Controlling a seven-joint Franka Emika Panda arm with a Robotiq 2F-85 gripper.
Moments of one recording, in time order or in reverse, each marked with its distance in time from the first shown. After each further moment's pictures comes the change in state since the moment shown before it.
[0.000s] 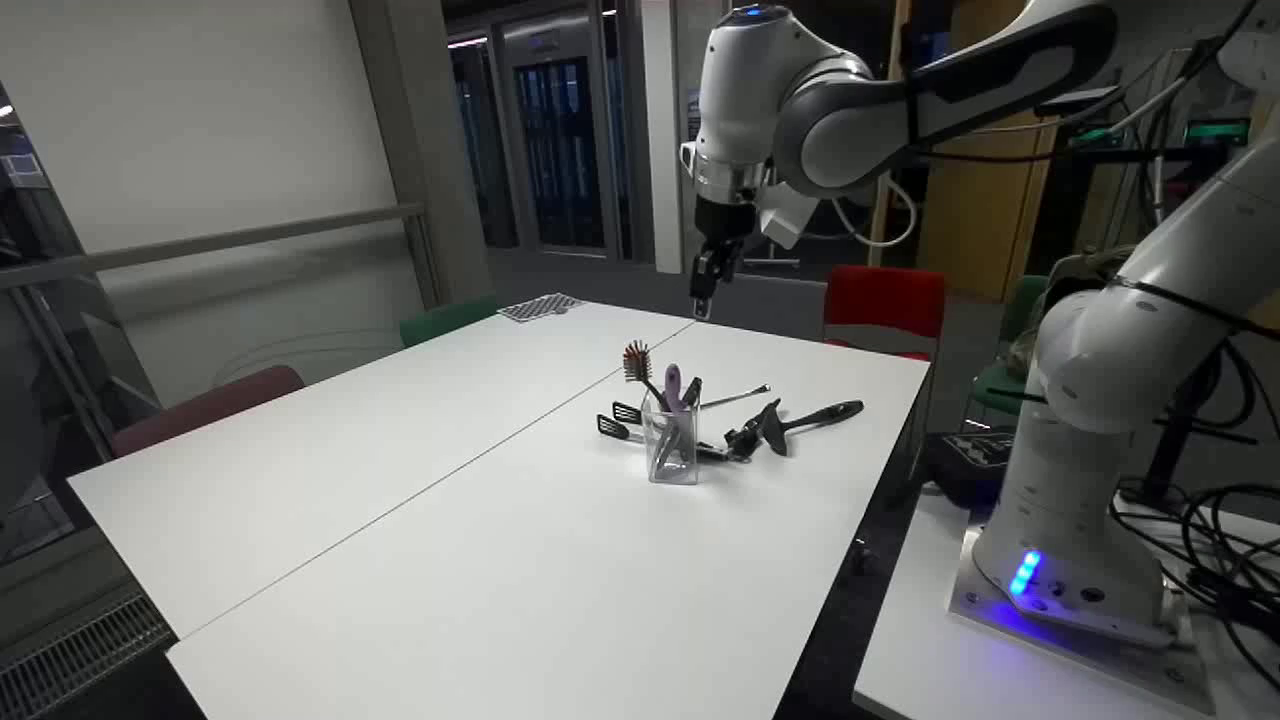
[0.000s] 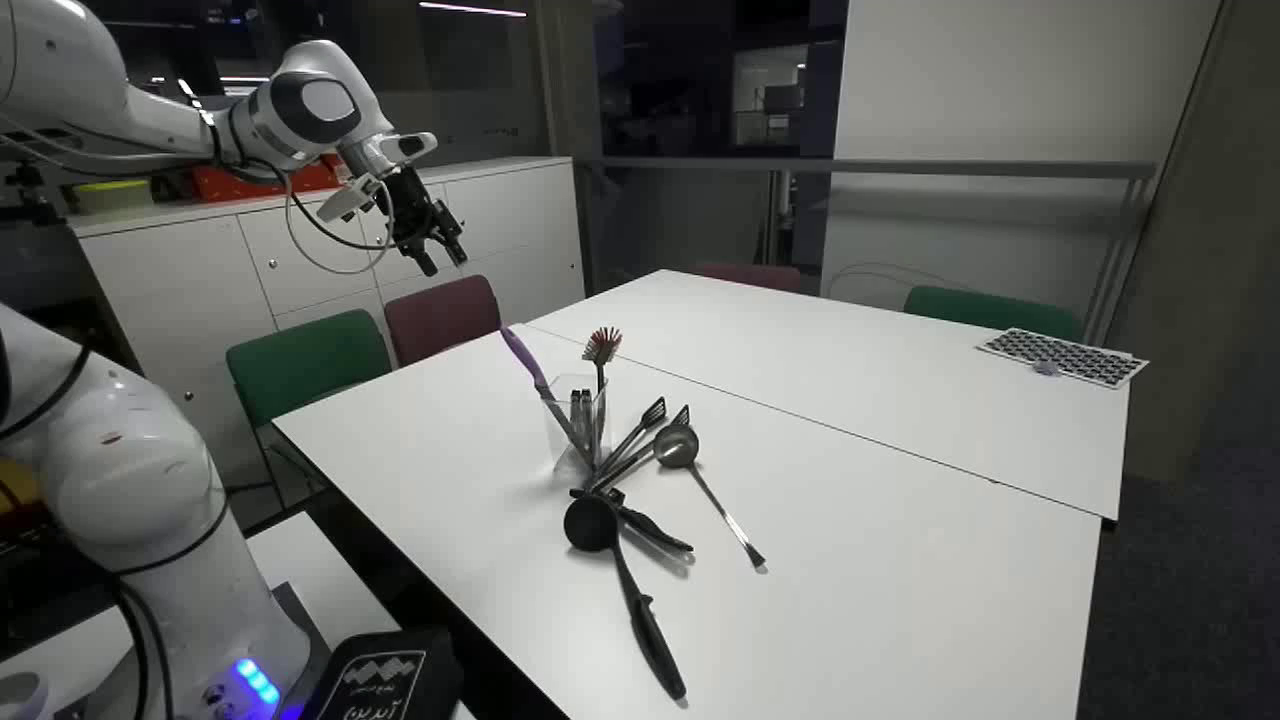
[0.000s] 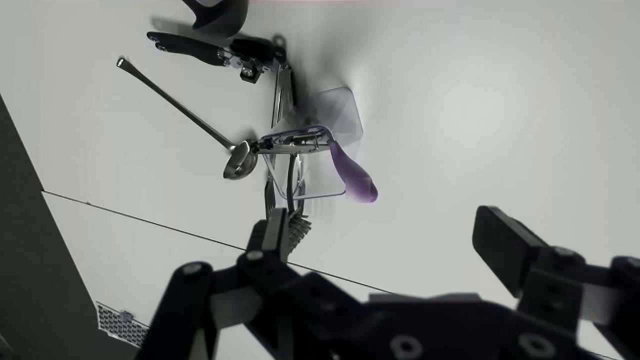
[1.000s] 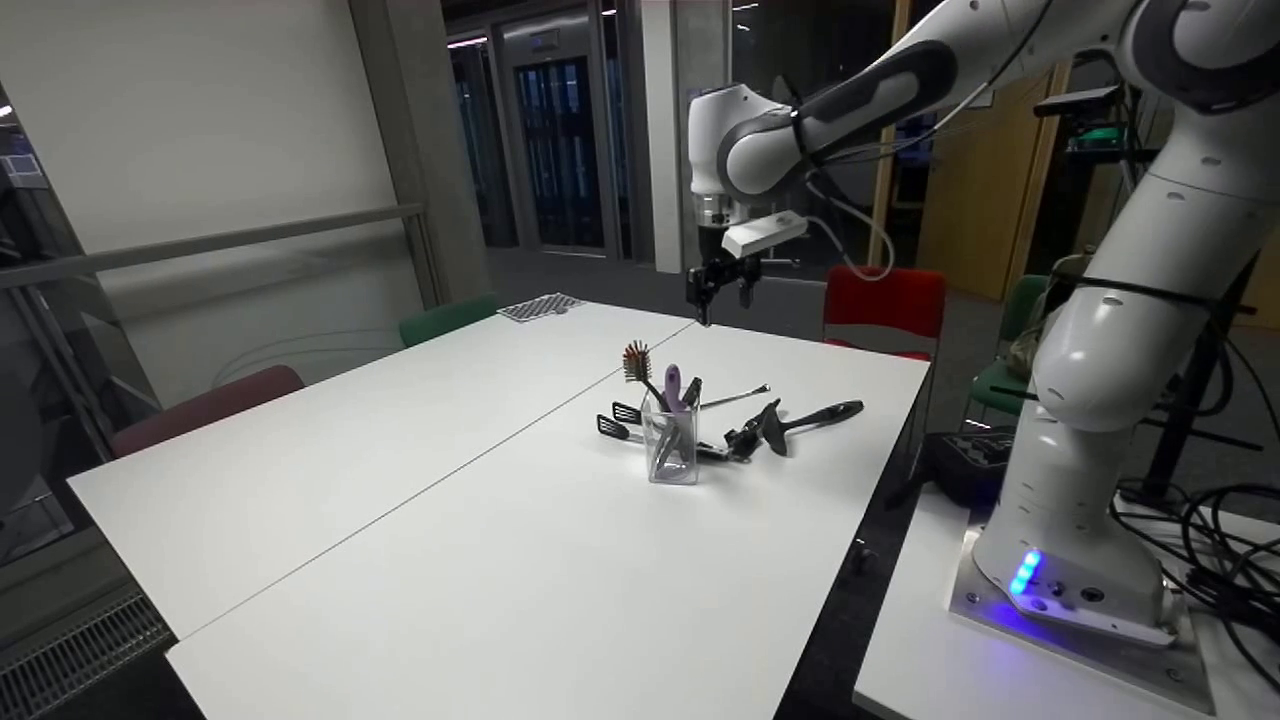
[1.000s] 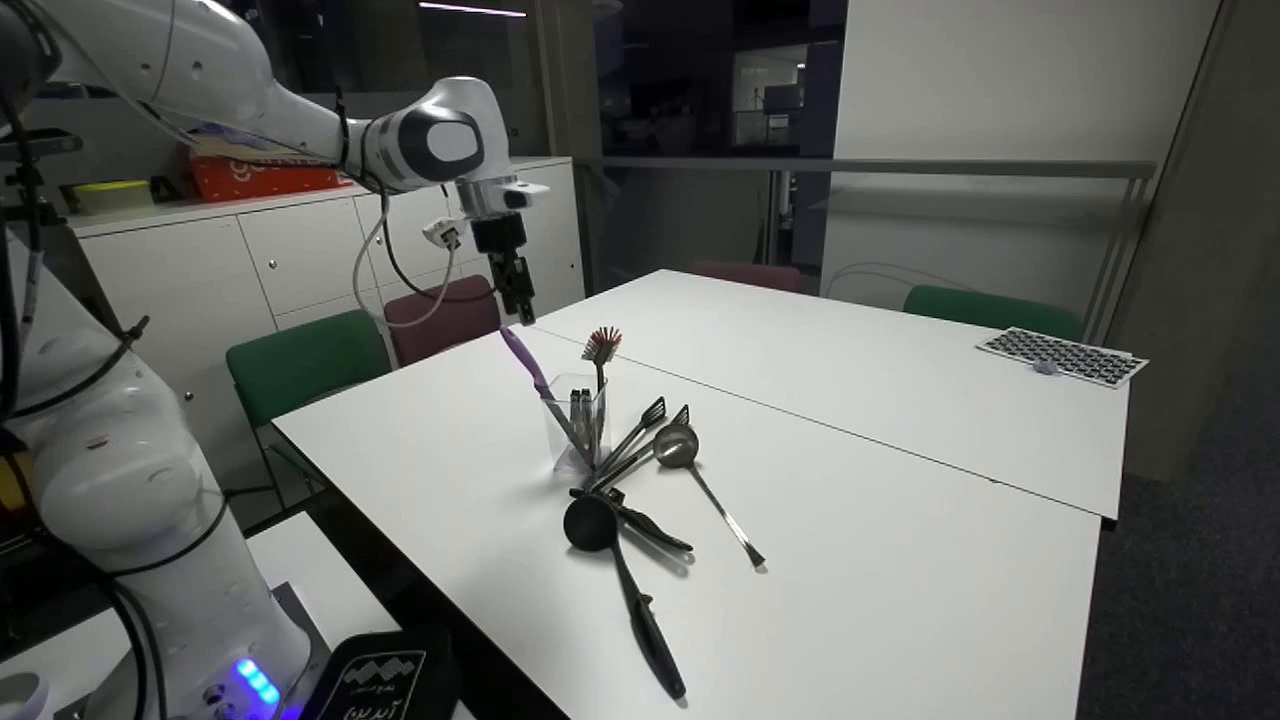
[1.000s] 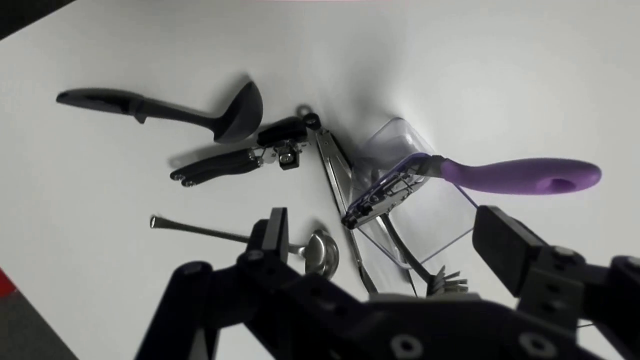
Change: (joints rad) arm -0.086 0.262 -0.236 0.084 0.080 -0.007 0.181
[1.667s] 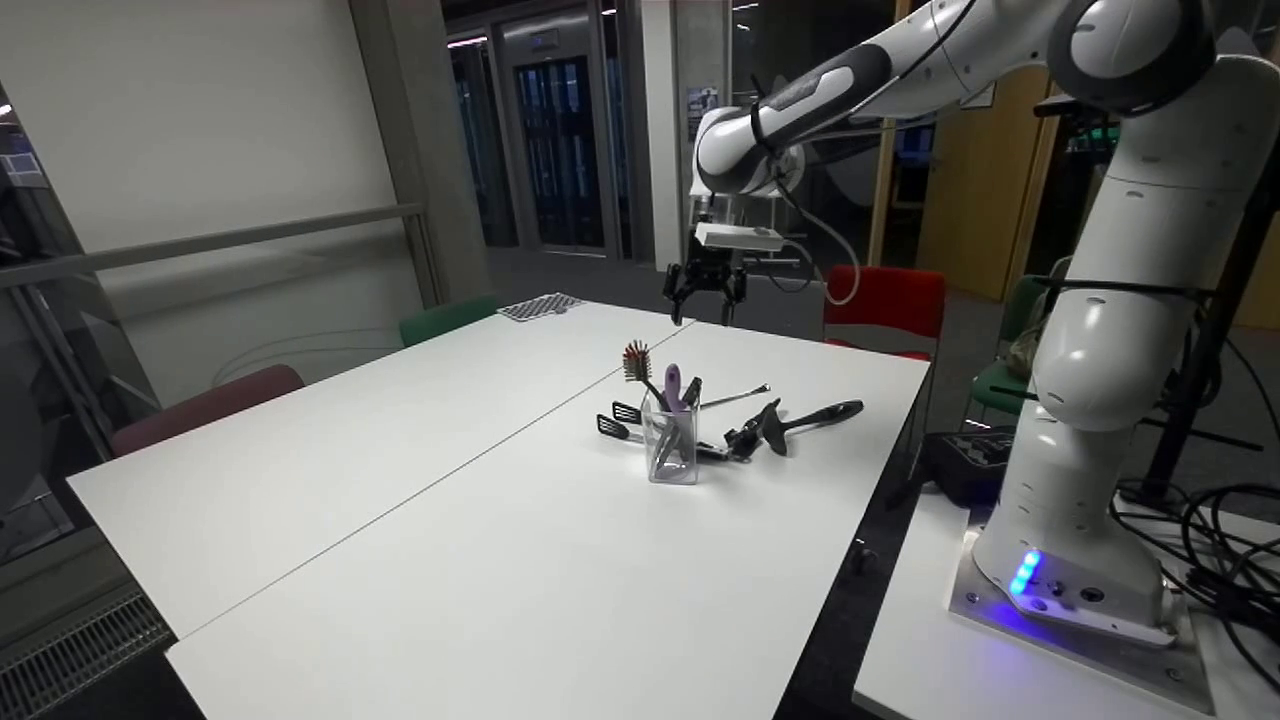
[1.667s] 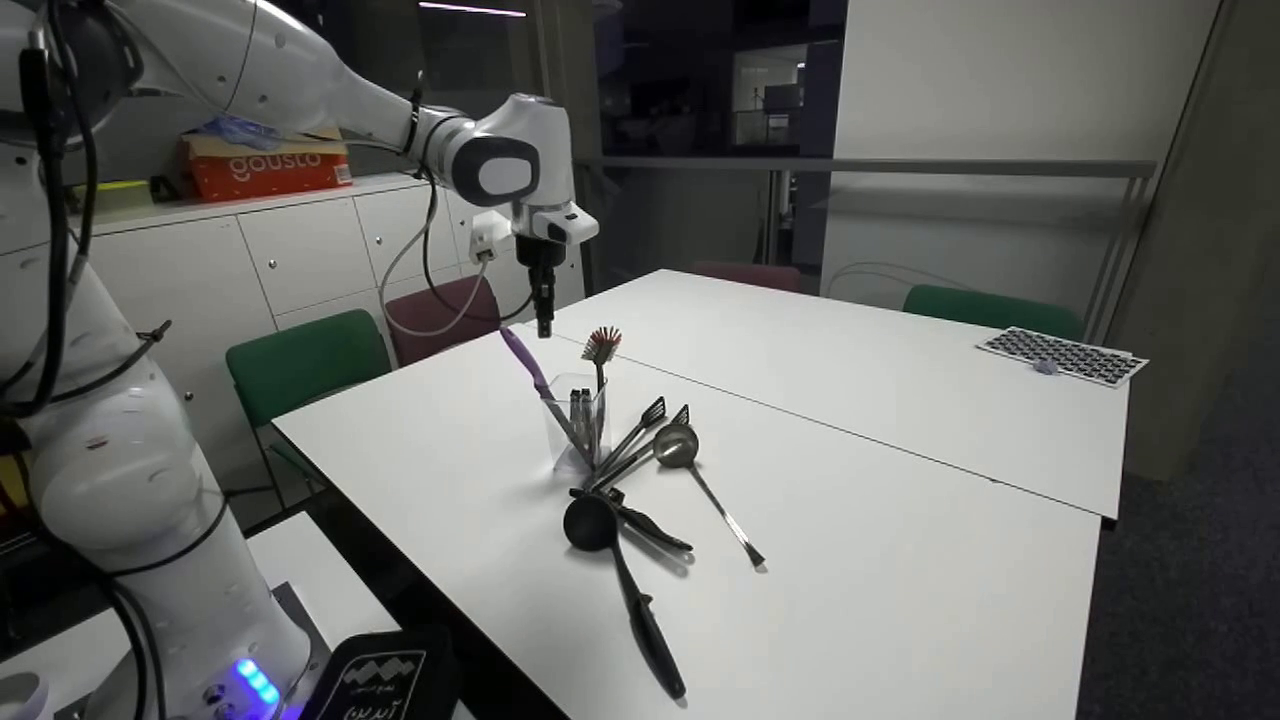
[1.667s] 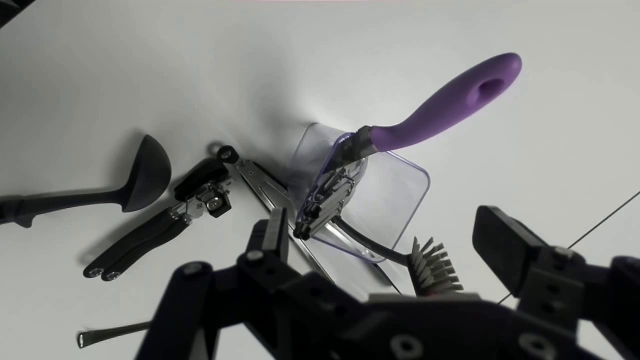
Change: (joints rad) arm 0.000 0.148 -0.121 0.094 0.335 0.042 -0.005
